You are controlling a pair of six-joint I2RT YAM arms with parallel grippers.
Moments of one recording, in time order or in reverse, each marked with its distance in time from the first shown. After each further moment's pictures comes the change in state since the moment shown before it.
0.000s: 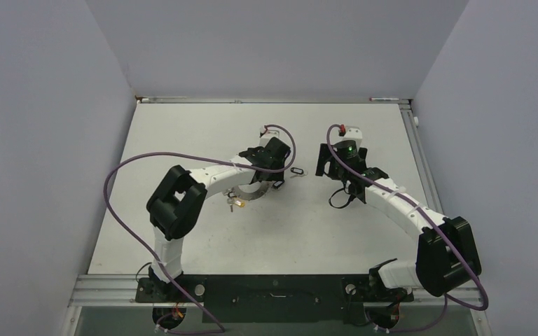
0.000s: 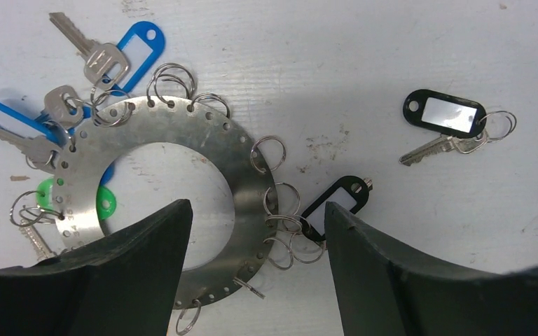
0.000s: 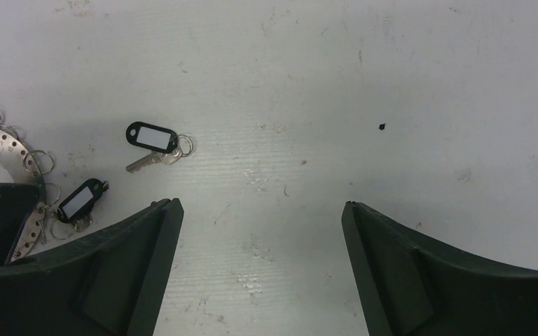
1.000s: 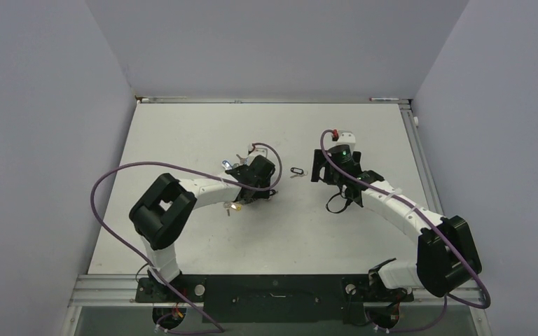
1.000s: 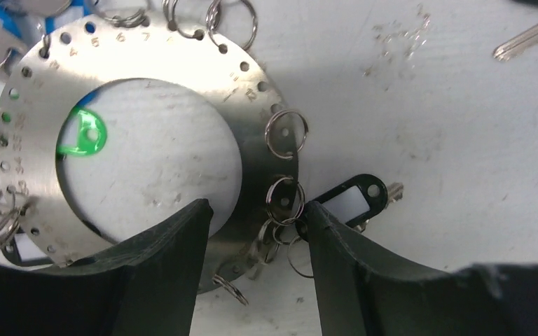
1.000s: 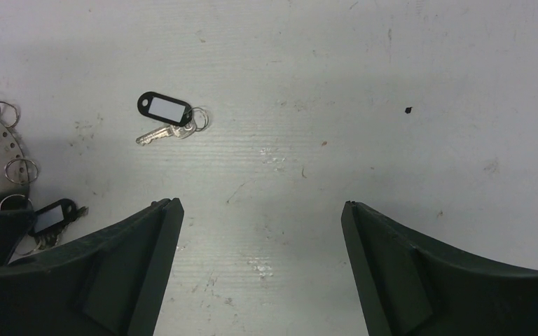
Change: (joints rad) left arm 0.016 -0.102 -0.308 0.196 0.100 0.005; right arm 0.049 -0.001 -0.030 -0.009 -0.003 0.000
